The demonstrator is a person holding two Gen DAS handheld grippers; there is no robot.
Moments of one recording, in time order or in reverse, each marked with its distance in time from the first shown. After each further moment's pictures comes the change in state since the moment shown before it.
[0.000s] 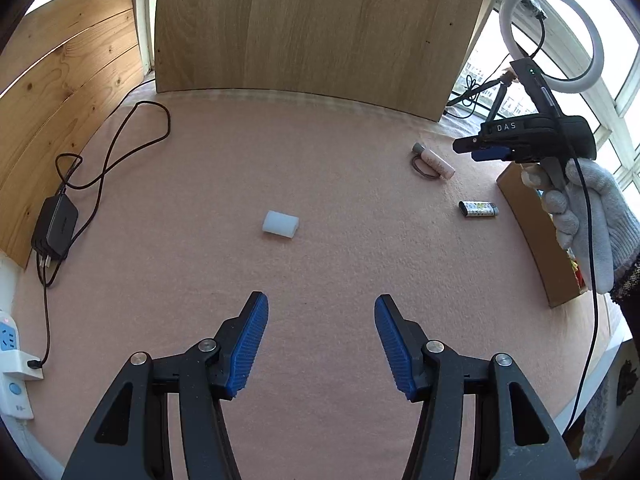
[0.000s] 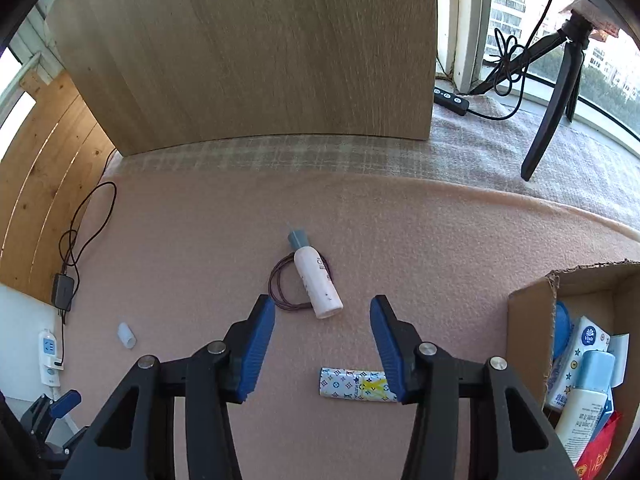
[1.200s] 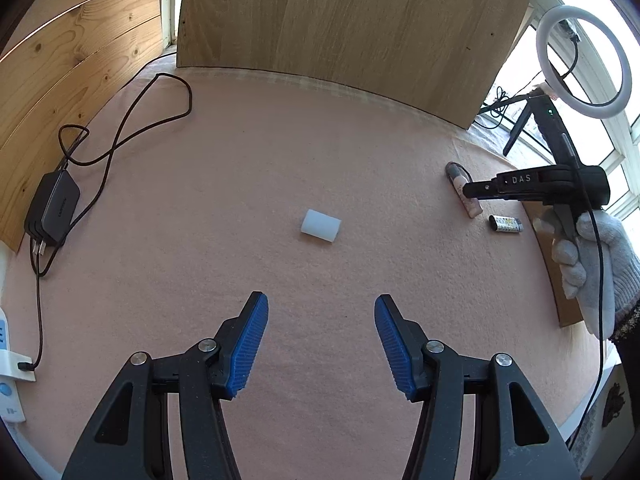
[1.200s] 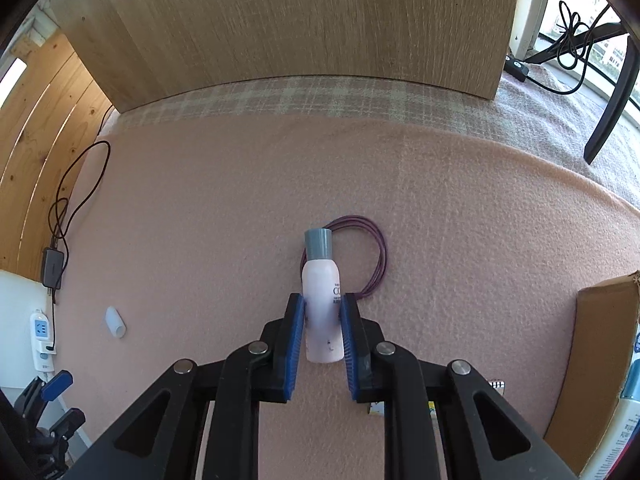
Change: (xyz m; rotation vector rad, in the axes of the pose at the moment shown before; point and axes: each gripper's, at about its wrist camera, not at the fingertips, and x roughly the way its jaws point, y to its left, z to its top) left arm 0.028 0.035 0.014 -0.079 0.030 0.006; right arm 0.047 0.023 -0.012 -0.049 0.128 0.025
